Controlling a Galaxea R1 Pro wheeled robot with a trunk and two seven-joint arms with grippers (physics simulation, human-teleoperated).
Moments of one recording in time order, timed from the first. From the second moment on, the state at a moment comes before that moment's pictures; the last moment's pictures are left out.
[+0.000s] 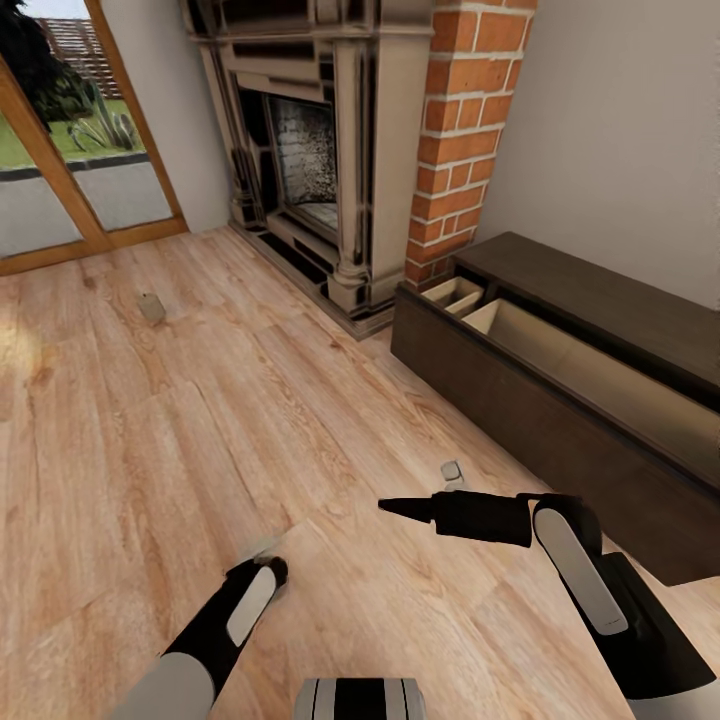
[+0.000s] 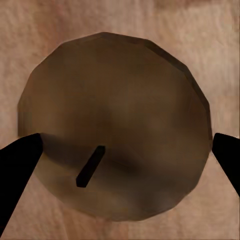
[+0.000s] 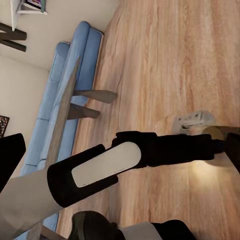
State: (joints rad) left arm -0.57 -0.11 -0.11 -0.66 0.59 0.35 0.56; right arm -0.48 -0.22 0.21 -1.53 -0.82 1.03 0.67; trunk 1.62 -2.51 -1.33
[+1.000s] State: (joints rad) left arm -0.33 0.22 -0.11 -1.40 1.37 0.68 0.56; right arm -0.48 -0.21 0.21 -1.53 -0.82 1.01 0.67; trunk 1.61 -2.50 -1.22
